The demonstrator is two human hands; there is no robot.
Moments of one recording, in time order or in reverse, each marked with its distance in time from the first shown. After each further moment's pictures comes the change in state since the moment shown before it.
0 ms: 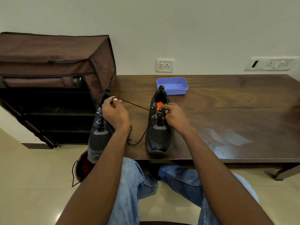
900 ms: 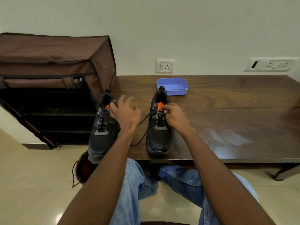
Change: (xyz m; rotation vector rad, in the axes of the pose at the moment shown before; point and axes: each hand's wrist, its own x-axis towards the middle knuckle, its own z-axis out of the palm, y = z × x) left_hand -0.011 -0.009 0.003 0.672 -0.485 0.287; right_hand 0.002 0.004 0.004 0.015 0.015 -0.024
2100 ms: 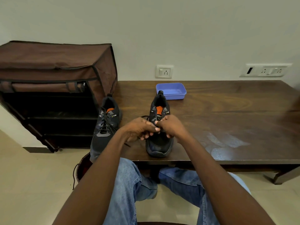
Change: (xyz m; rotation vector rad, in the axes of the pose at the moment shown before) left_hand -0.015 0.002 -0.014 -0.483 -1.088 -0.152; right_hand -0.052 -0.040 -0.018 0.269 -0.201 0.312
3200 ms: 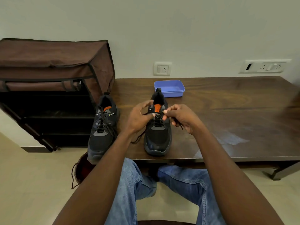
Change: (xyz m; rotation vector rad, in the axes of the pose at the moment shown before) left_hand 0.013 0.008 0.012 0.196 0.493 0.469; right_hand 0.009 0.010 -0.047 0.304 -0.060 -0.119
